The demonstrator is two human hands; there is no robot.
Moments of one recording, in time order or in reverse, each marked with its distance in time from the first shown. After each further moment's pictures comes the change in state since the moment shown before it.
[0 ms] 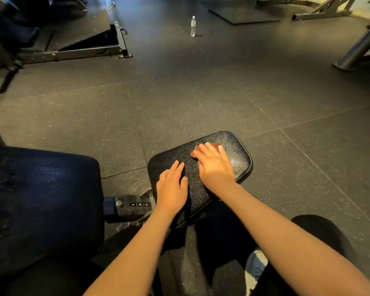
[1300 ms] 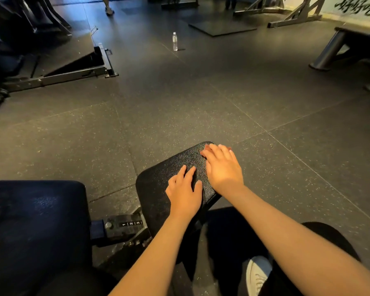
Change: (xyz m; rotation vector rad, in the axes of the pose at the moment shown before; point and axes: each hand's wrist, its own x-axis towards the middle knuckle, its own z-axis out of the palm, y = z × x) left_hand 0.001 0.079 0.014 -0.016 -0.030 0.030; right_hand -0.008 0.059 -0.028 0.014 0.052 0.168
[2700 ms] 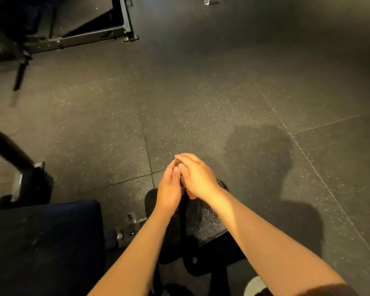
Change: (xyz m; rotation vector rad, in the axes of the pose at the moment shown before) left_hand 0.108 0.072 -0.120 -0.649 0.003 -0.446; right_hand 0.144 -0.061 -0.086 0.653 -0.485 0.000
